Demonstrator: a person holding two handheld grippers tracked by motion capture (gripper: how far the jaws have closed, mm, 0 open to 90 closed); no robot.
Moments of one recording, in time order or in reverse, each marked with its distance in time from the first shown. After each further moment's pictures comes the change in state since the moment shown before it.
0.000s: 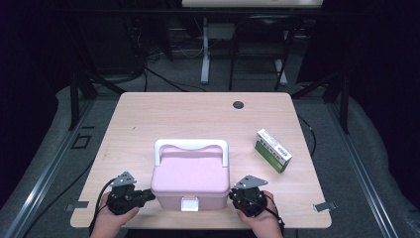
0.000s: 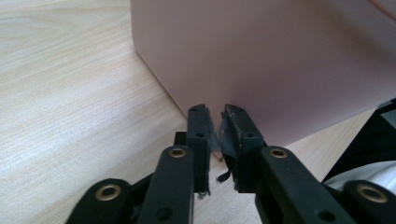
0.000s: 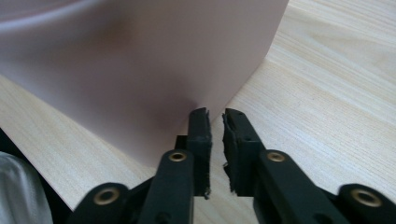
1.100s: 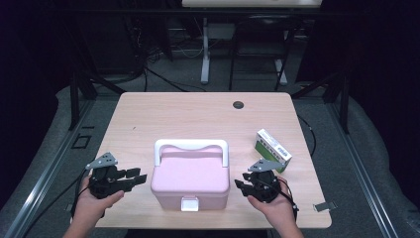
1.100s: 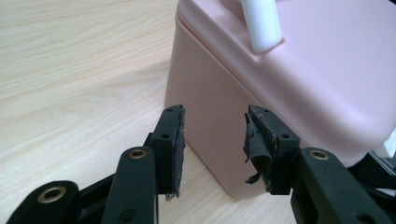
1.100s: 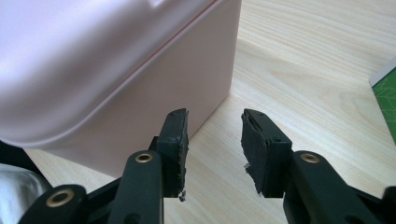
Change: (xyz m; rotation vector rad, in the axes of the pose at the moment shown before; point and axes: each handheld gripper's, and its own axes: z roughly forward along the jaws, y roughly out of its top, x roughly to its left) left arm 0.015 0.048 -0.048 -0.098 0.003 0.032; right arm -0.034 0.033 -0.033 -0.034 0.036 0.023
